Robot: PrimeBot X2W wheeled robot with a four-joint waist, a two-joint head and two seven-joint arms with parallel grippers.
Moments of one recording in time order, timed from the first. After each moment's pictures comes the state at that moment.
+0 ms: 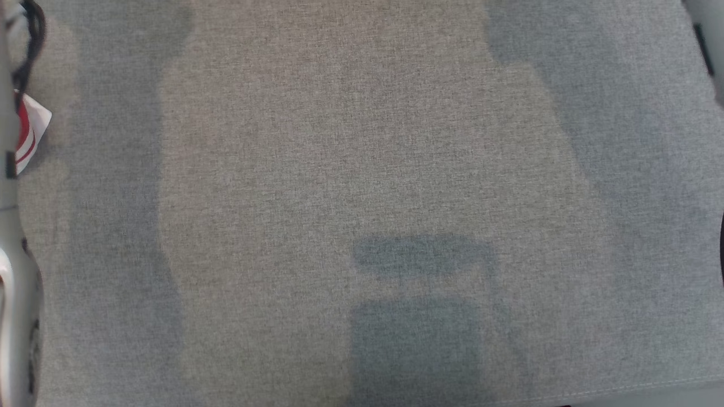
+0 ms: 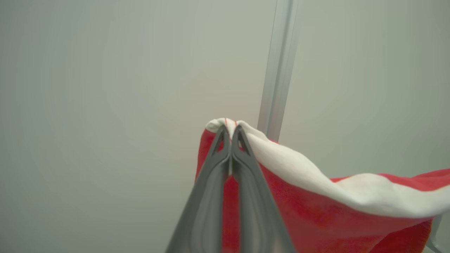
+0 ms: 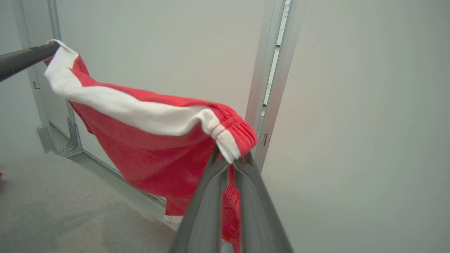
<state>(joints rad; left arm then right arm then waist) -1.43 0.27 -0.24 0.64 -0.56 -0.11 -0.23 -1.47 -0.34 0.54 0.47 0.51 0.13 -0.09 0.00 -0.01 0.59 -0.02</state>
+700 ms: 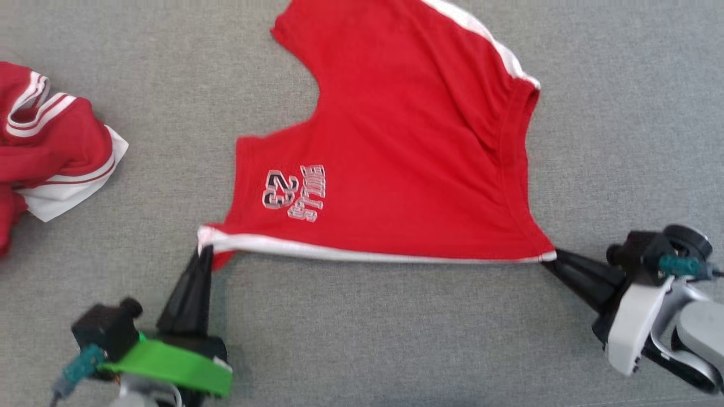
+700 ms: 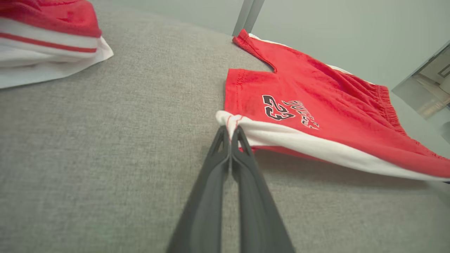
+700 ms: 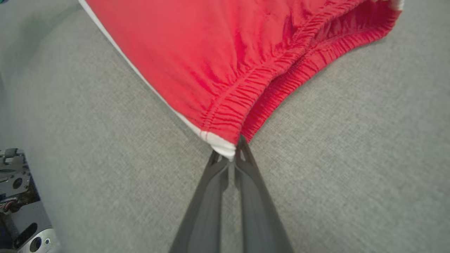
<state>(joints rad) -0.19 0.35 -0.36 0.15 -0.69 -0.05 -0.26 -0.63 -0.87 1.07 0.14 0.79 0.13 -0.24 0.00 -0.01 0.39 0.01</state>
